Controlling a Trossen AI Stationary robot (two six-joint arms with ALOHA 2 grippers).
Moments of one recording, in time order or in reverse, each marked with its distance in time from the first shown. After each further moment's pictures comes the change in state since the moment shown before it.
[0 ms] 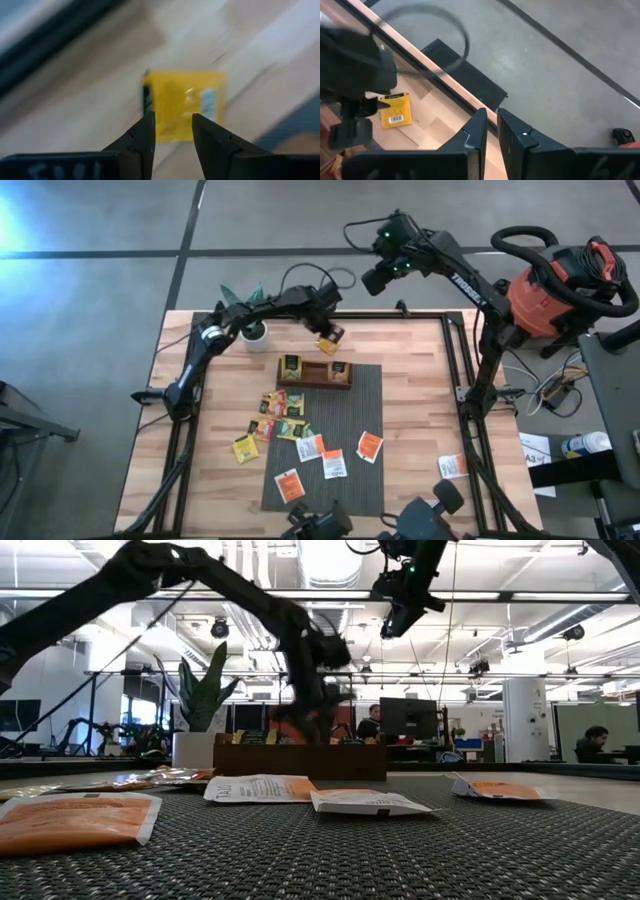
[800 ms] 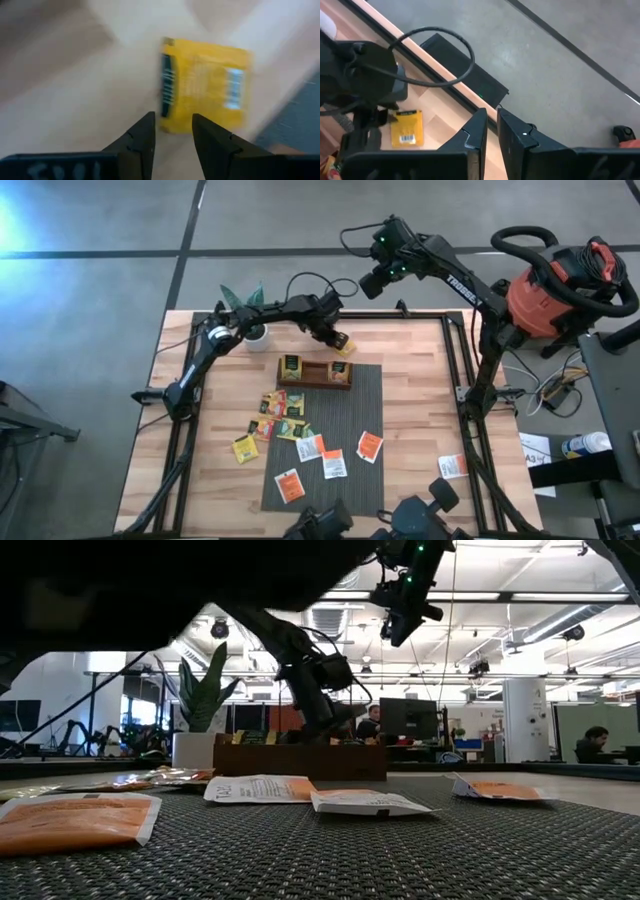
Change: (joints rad) left arm 0.006 0.066 -0.071 0.203 0.202 -0.024; right arm -0.001 0.000 -0.070 0.048 0.000 0.002
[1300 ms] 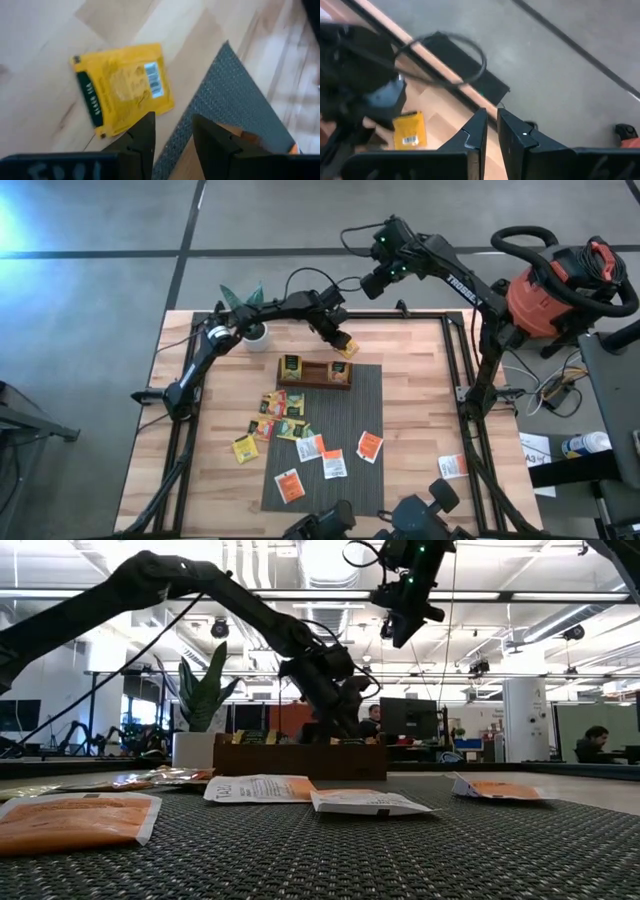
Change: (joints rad) left arm 0.002 -0.009 0.059 -0.007 0.275 0.141; right arm -0.006 0.000 -0.009 -0.020 -0.018 -0.003
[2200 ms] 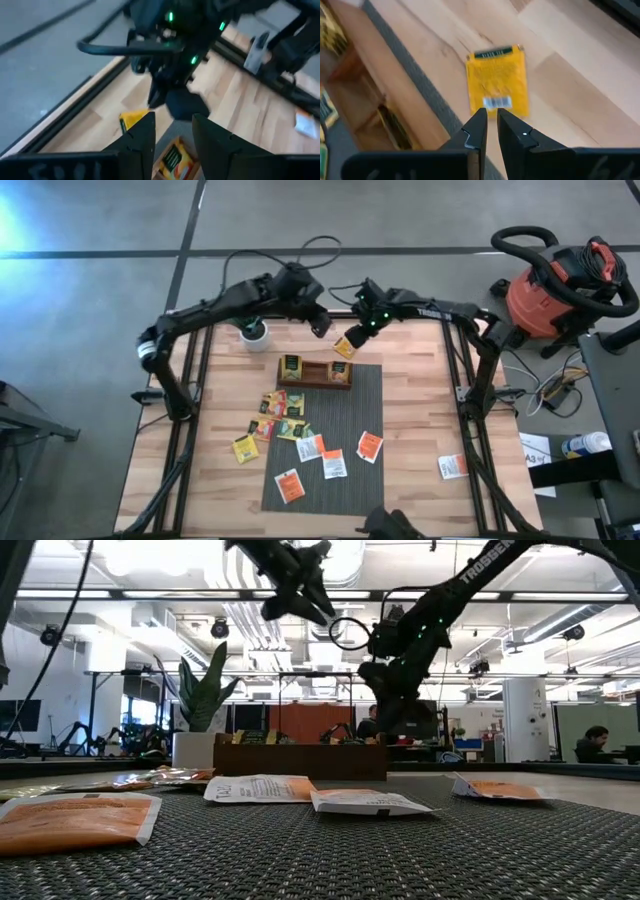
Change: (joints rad) left arm -0.131 -0.633 -0.212 0.026 -0.456 -0.033; right arm 0.055 0.020 -0.734 0.621 -0.464 0.176
